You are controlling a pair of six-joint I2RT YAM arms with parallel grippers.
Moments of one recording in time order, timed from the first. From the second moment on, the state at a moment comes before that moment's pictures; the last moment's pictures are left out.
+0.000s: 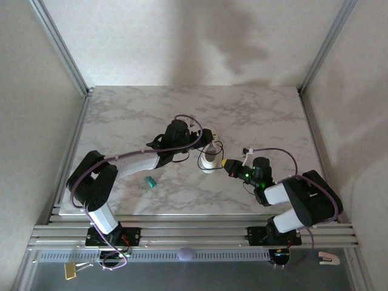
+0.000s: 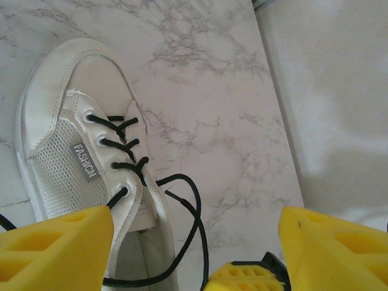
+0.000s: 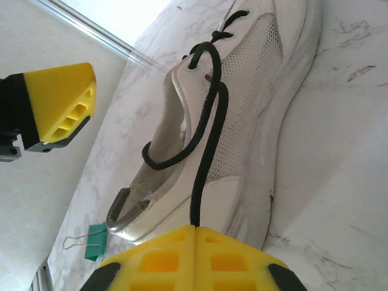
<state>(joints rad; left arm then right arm) -0.67 1.70 1.02 0.23 0.17 -0.87 0.38 1.44 0.16 0.96 -0.47 0.77</state>
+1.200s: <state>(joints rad) -0.67 1.68 1.02 0.25 0.21 -0.87 0.37 0.86 0.18 0.42 -0.18 0.63</state>
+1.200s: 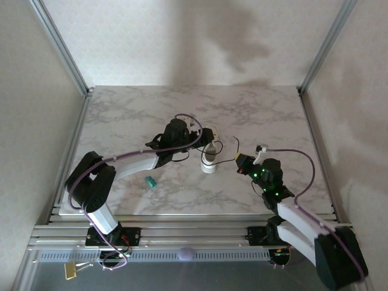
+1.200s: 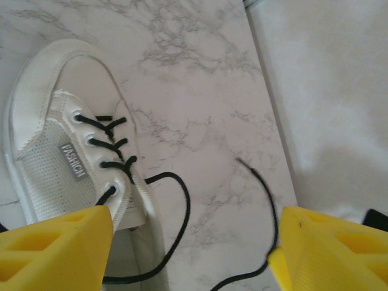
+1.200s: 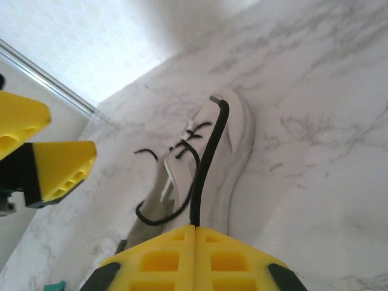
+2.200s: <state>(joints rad) -0.70 1.73 1.02 0.39 0.38 -0.97 0.41 0.93 0.23 0.54 -0.50 0.53</state>
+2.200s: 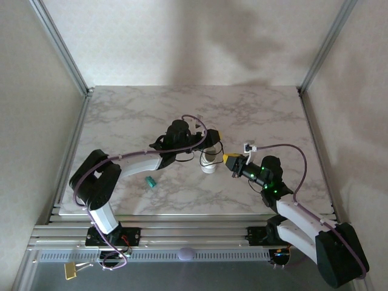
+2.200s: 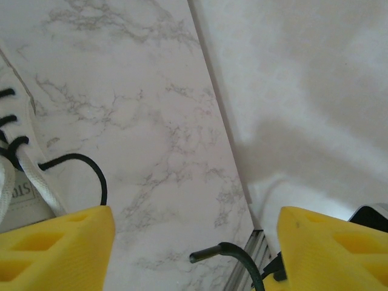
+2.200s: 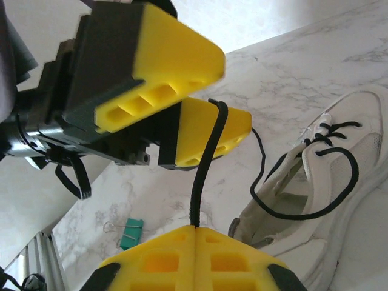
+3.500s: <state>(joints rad) -0.71 1.73 1.04 0.37 0.39 -0.91 0.43 1.14 0.60 0.08 -0.47 0.22</state>
